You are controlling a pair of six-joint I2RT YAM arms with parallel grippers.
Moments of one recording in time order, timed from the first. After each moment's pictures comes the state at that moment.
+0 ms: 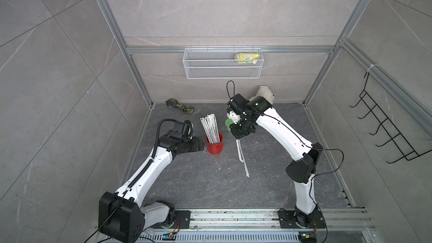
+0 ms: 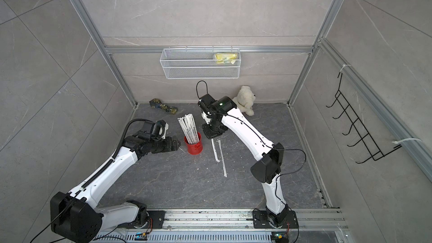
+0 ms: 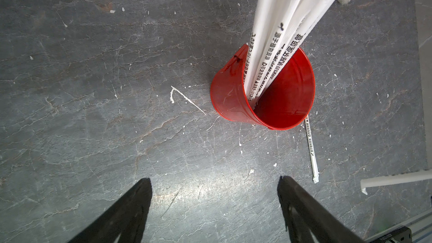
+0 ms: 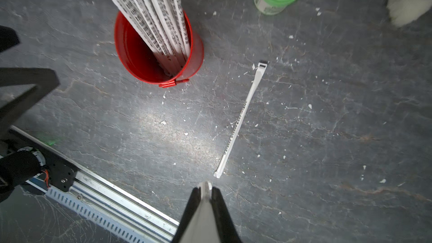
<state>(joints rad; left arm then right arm) -0.35 1.23 1.01 -0.74 0.14 -0.39 0.71 2.04 2.24 -1.54 -0.03 0.21</state>
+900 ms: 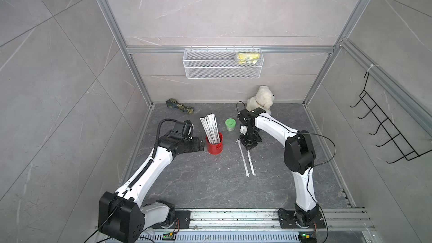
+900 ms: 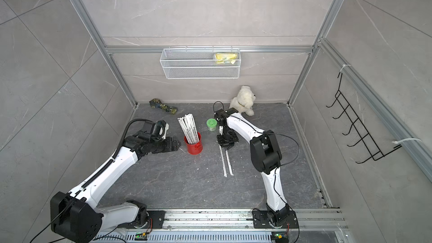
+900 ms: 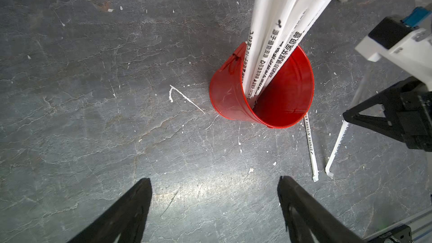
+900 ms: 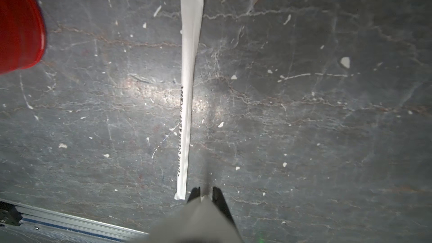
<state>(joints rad) -0.36 1.23 1.01 -0.75 0.14 -0.39 0.52 2.16 1.85 -1.35 -0.11 0.21</state>
